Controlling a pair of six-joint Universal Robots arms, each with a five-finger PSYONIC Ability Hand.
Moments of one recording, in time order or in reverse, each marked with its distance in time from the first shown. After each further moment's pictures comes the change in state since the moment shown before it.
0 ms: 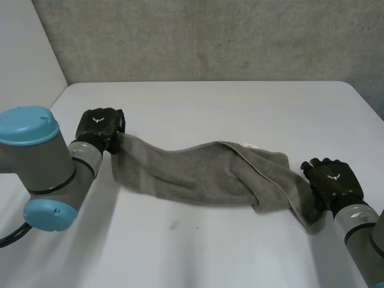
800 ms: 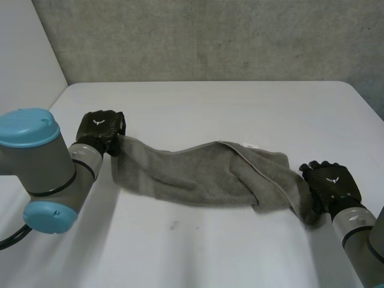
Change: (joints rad) left arm -0.001 0.001 -0.012 0.001 0.000 0.001; right arm 0.000 0.032 0.009 -0.043 0.001 0.022; left_hand 0.000 0.000 0.000 0.000 0.000; right_hand -0.018 0.000 0.000 -0.003 0.002
